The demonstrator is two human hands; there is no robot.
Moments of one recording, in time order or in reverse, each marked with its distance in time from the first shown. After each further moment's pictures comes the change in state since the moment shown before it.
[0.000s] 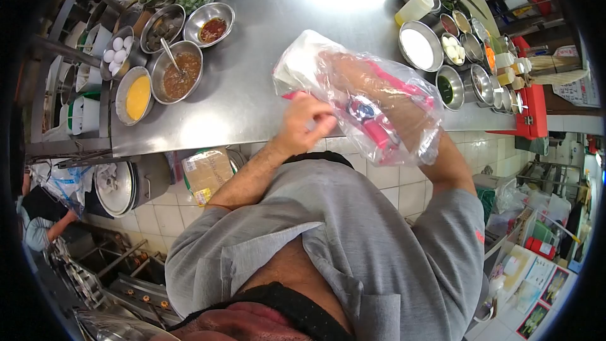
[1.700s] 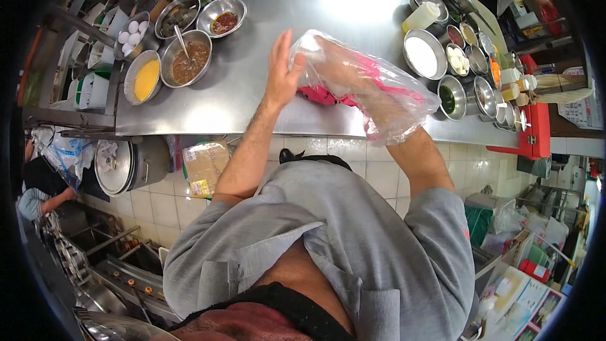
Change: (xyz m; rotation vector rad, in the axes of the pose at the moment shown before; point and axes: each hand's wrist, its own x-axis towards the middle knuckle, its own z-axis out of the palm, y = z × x) left_hand 0.024 -0.061 -0.013 0.312 0.226 -0.356; right_hand 0.034 -0.011 0.014 0.082 0.122 -0.052
